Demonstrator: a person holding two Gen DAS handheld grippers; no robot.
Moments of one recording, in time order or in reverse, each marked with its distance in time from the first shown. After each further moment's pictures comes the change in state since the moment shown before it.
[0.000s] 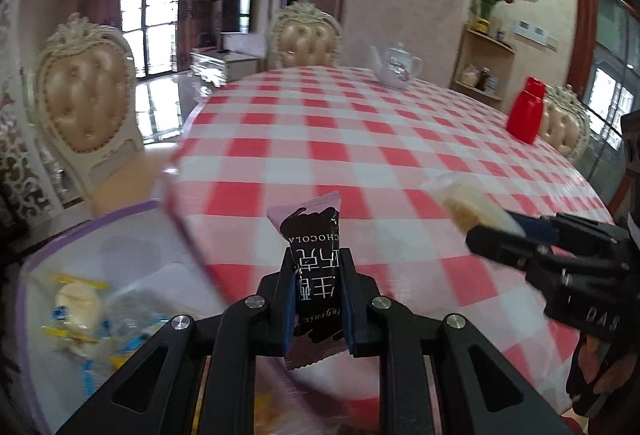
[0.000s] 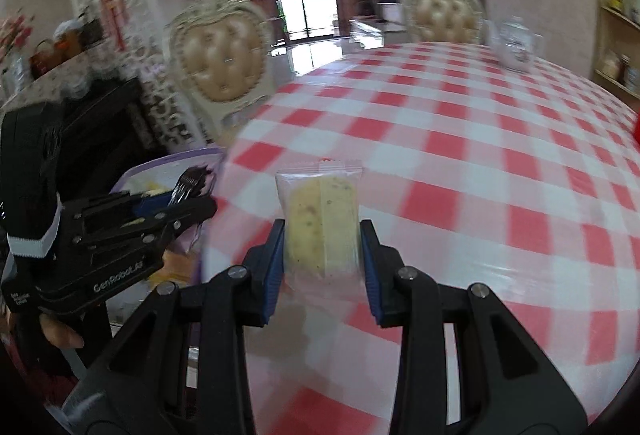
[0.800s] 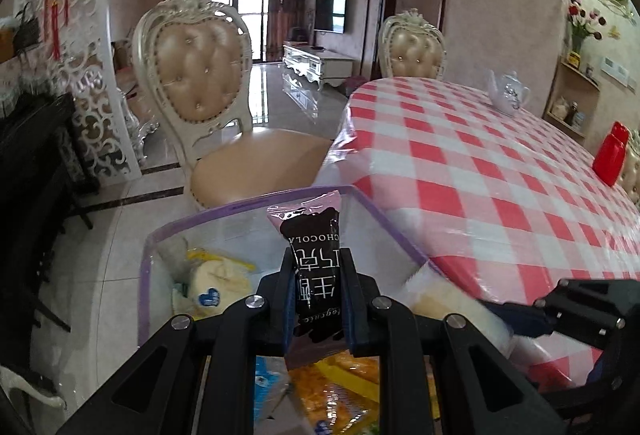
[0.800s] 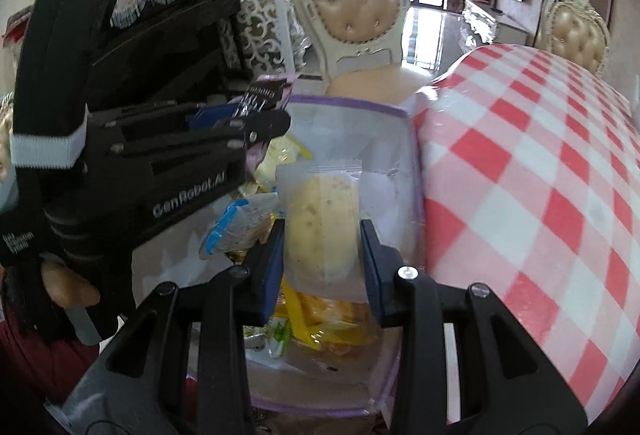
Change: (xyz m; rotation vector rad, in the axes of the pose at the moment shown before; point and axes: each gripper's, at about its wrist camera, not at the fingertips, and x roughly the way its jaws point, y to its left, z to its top) left arm -0.027 0.149 -0.021 -0.166 -0.007 0.257; right arm 0.101 0.170 0.003 -0.298 0.187 0.227
